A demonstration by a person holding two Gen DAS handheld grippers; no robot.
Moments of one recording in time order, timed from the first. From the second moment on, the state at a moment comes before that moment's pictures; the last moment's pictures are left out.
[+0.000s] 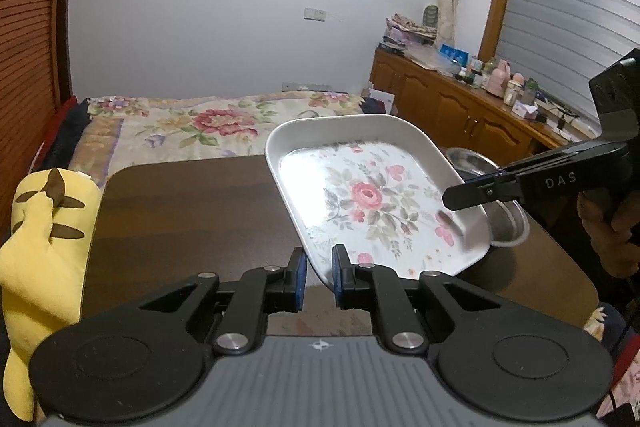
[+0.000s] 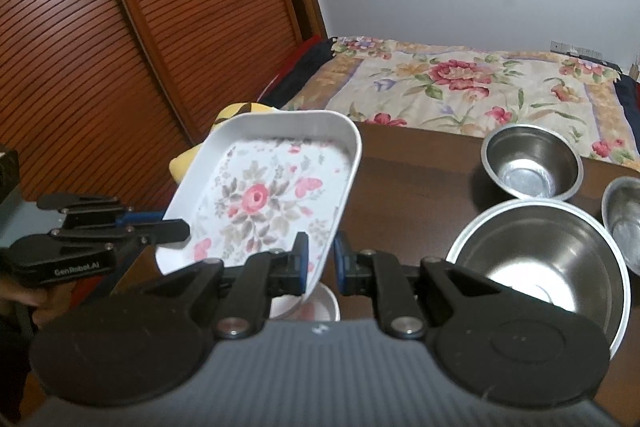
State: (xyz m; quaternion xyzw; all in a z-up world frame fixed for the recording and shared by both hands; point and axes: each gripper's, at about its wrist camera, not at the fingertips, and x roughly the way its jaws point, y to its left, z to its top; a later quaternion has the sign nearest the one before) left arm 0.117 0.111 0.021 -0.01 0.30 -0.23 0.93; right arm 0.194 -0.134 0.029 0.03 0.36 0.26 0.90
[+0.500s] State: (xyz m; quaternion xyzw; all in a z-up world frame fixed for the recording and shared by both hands) left arm 0.091 0.115 0.000 0.00 0.32 -0.22 0.92; right arm 0.170 -0.130 -0.007 0.04 0.39 0.28 0.88
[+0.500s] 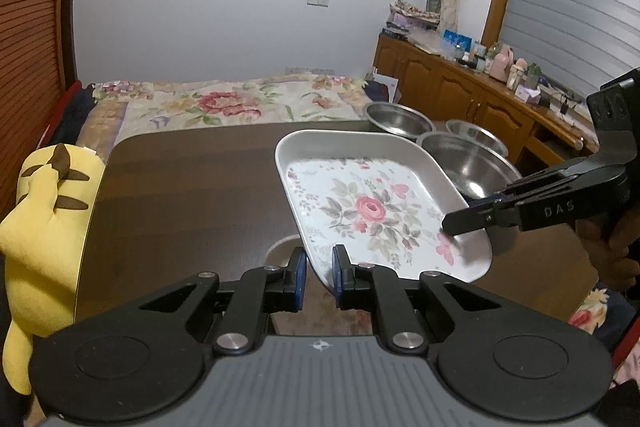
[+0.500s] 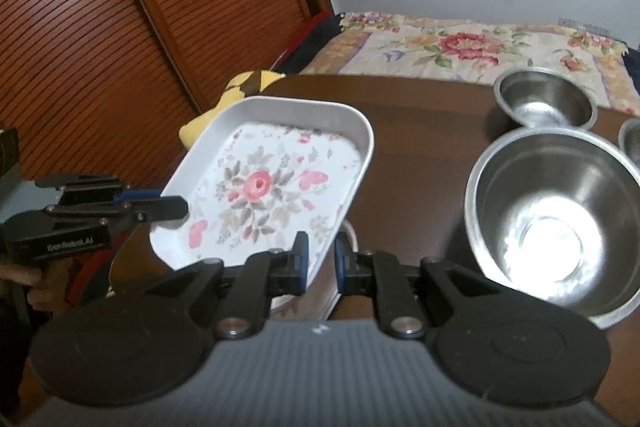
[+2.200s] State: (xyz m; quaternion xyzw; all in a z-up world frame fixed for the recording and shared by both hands) left arm 0.071 0.111 -0.046 0.02 0.34 -0.18 0.93; right arm 0.143 -0.130 -0.032 0.05 0.34 0.27 0.90
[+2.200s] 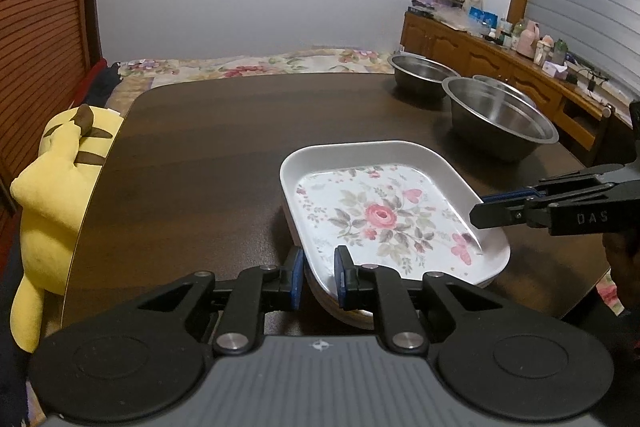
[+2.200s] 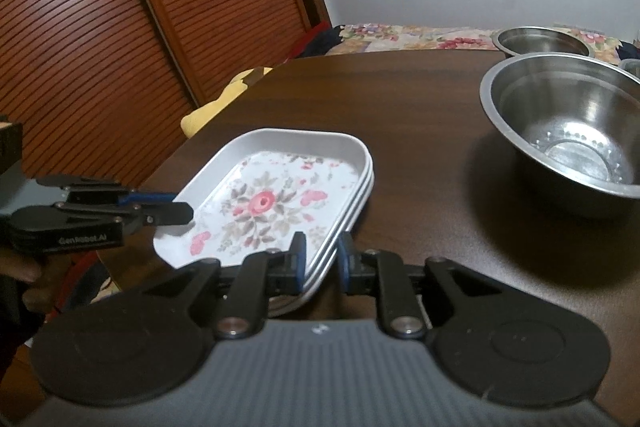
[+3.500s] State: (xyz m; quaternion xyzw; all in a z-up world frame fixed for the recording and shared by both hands) left arm 0.121 -0.045 0.015 0.03 0.23 -0.26 0.94; right arm 0.127 -0.270 0.015 0.06 0.20 0.11 0.97
